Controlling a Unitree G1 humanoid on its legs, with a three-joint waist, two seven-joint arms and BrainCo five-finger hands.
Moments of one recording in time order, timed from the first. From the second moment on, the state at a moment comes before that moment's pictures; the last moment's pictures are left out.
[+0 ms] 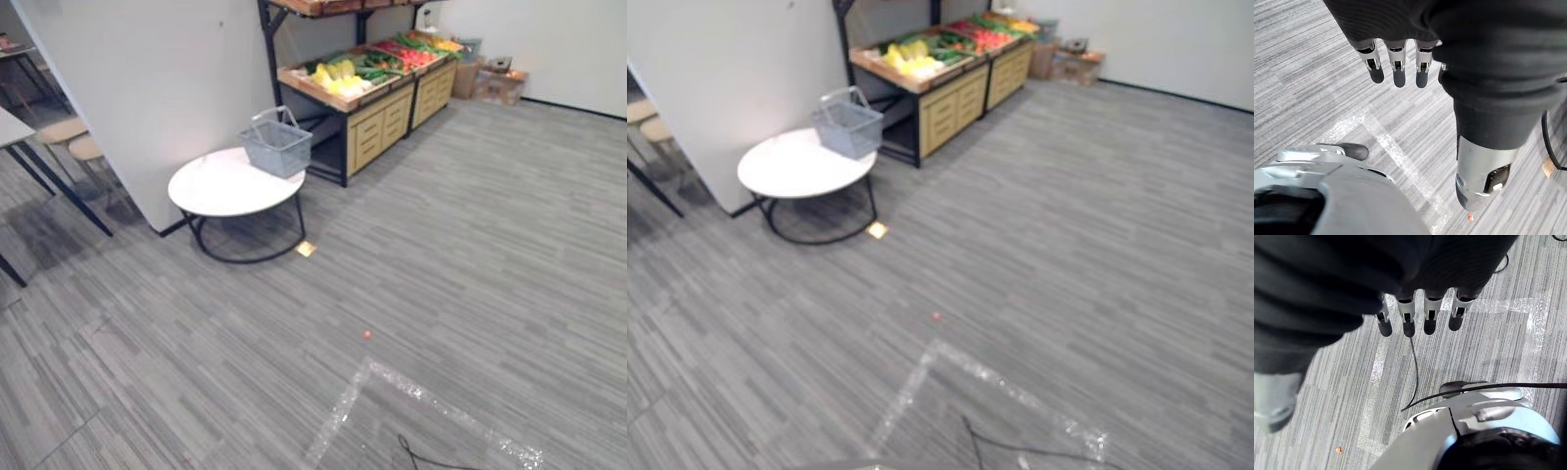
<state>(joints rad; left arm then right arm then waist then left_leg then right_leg) 0.22 0.10 0.13 1.16 -0.21 -0.17 0.07 0.18 -0.10 -0.28 1.23 0.10 -0.12 0.00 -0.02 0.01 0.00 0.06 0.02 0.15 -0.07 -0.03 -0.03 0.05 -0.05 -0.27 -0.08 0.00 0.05</state>
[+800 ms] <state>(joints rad) 0.18 0.08 0.16 1.19 -0.21 -0.18 0.06 0.12 -0.10 -0.28 1.20 0.08 -0.15 0.01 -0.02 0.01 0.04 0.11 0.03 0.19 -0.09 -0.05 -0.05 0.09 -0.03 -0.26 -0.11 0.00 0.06</state>
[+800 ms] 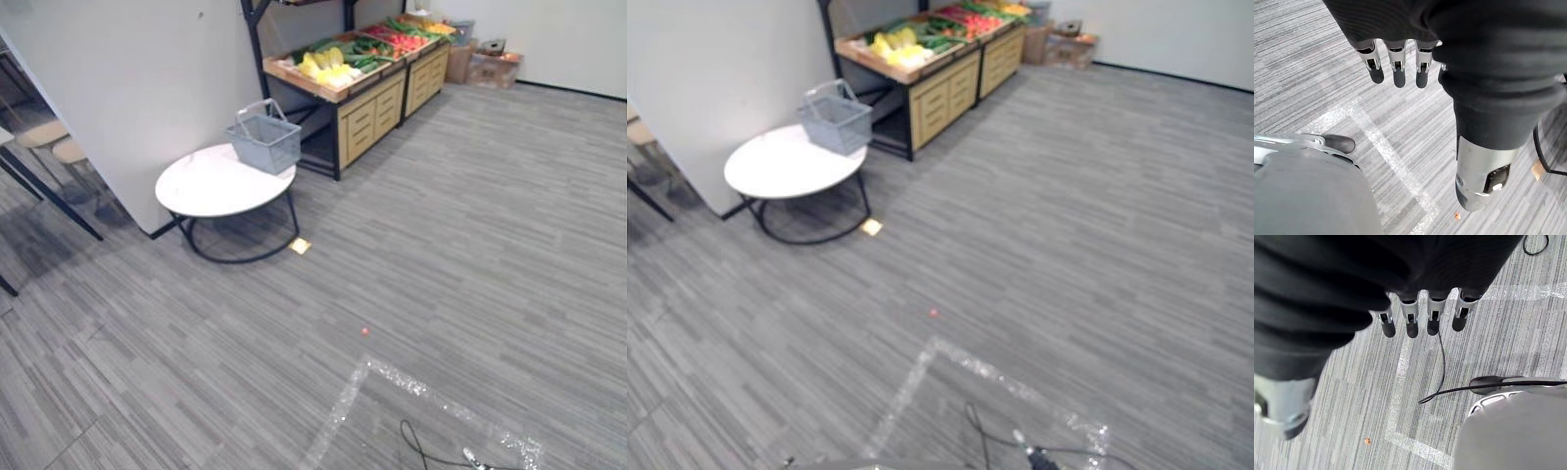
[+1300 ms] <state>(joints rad) 0.18 0.08 0.19 1.19 -0.18 -0.16 0.06 0.13 -0.08 -0.37 1.22 0.08 -0.13 0.01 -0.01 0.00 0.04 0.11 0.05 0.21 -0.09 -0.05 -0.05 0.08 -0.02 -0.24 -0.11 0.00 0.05</state>
